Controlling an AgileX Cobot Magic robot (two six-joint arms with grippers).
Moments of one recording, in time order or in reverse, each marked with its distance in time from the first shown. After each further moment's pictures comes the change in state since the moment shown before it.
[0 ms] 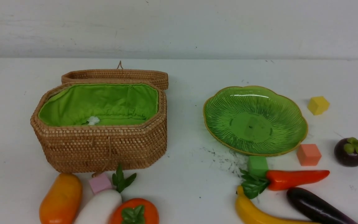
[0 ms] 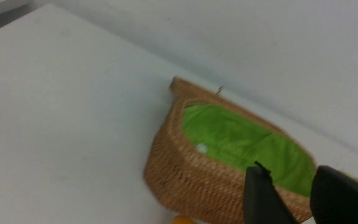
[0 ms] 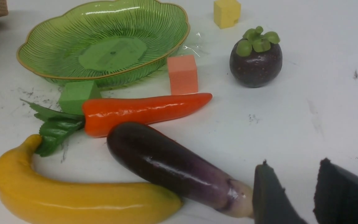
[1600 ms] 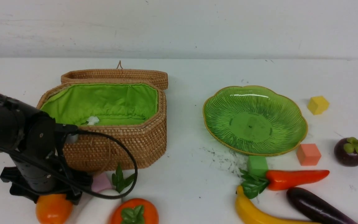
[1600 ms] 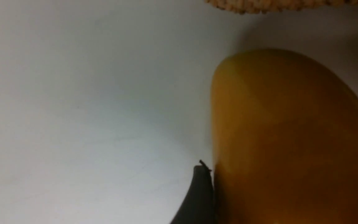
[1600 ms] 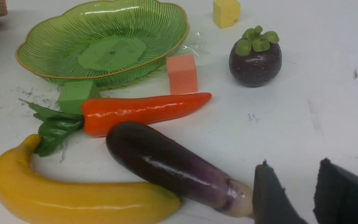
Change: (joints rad) right arm 0.000 0.000 0.000 0.000 0.000 0.000; left arm -0.200 1.243 -0.254 0.083 0.132 0.239
